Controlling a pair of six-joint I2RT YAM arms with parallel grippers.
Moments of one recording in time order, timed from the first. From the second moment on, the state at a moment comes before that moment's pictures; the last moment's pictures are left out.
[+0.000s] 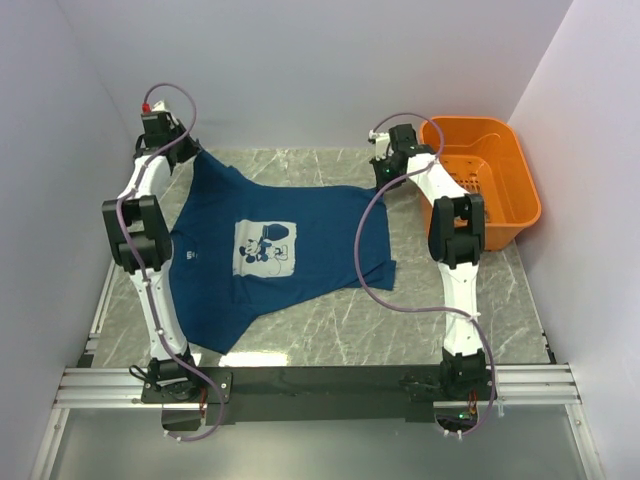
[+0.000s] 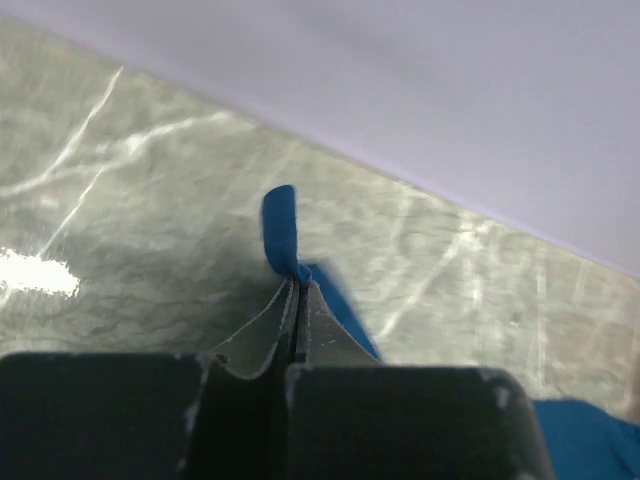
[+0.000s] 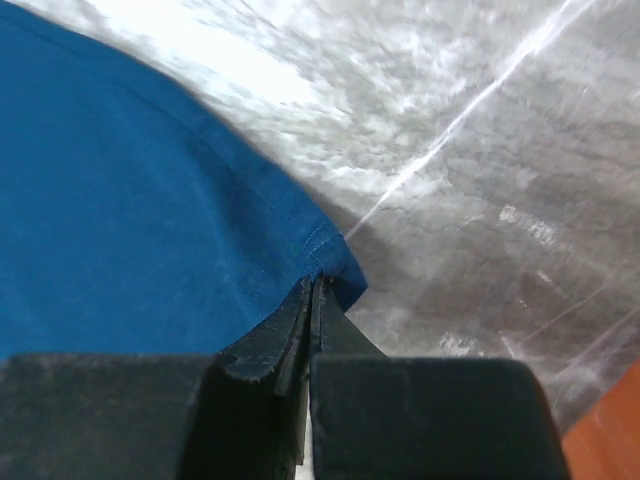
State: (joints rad) left arm 0.15 2.30 1.98 -0.20 0.23 -0.47; right arm 0.17 2.40 2.10 -0.69 -0.22 -0.21
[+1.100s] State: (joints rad) left arm 0.14 1.53 1.99 0.12 0.20 -0.62; right arm 0.03 1.61 2.36 -0.70 -0.41 -0.16
